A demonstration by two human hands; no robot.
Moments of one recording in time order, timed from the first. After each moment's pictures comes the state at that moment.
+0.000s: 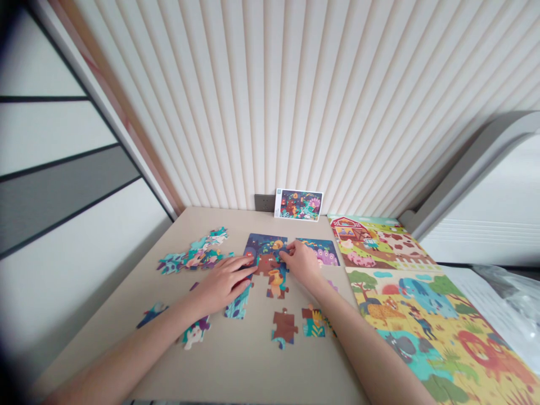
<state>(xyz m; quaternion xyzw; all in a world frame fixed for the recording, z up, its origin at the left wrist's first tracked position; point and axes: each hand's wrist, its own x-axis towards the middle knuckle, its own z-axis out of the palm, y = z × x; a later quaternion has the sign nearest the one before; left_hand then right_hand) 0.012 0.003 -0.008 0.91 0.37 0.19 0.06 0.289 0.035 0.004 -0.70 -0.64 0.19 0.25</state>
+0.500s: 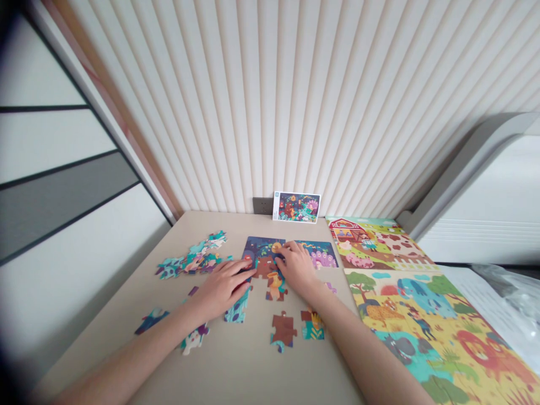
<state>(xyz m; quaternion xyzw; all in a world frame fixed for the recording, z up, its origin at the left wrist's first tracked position) 0.018 -0.003 -0.003 0.90 0.38 0.19 0.03 0.281 0.021 0.008 -0.60 -0.78 0.04 0.18</state>
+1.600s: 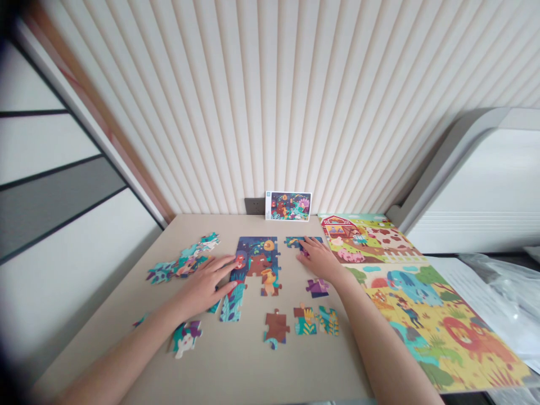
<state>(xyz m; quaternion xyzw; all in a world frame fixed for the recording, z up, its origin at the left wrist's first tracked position) -0.008 0.011 -0.006 0.89 0.41 0.18 0.04 0.383 0.035 0.001 -0.62 -0.77 0.11 0.08</state>
